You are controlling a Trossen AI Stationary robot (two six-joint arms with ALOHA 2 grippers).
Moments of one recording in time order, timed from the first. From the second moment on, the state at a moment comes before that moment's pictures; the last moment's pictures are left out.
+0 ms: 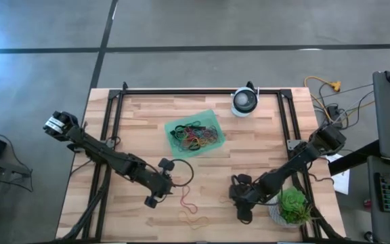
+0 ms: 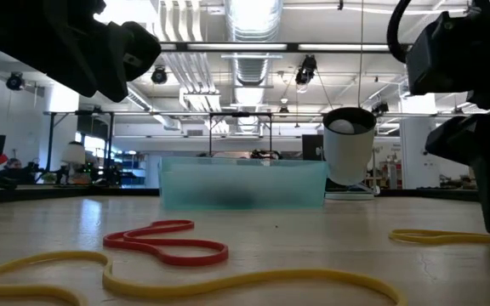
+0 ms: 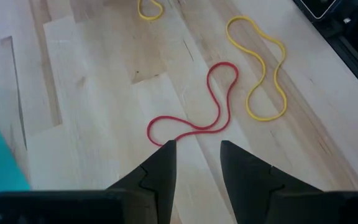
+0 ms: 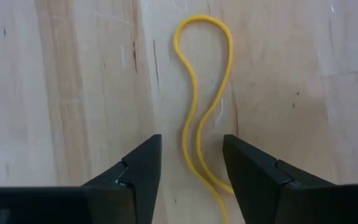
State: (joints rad) left arm -0.49 1.41 0.86 -0.26 -0.11 -0.05; right arm 0.64 1.75 0.88 -0.29 0.10 0.81
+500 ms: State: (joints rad) left arm -0.49 1.41 0.86 -0.26 -0.11 -0.07; right arm 0.65 1.79 0.89 -0.30 0.07 0.88
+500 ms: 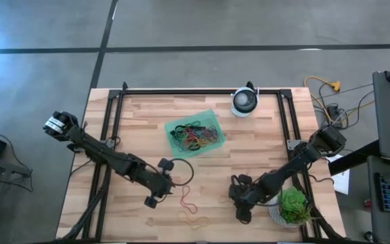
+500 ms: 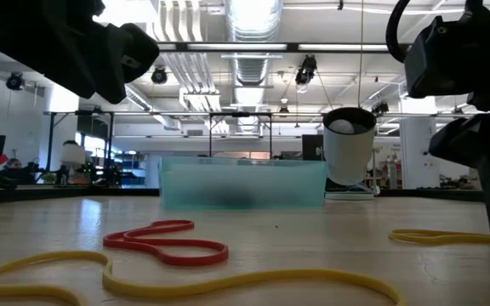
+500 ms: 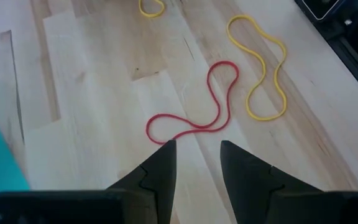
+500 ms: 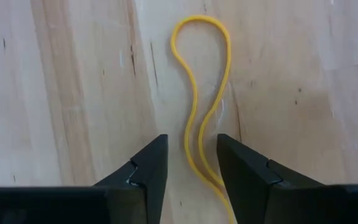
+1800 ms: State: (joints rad) left arm -0.49 1.41 0.84 -0.26 -0.11 -0.08; right arm 0.68 1.79 0.89 -0.48 0.15 0.81
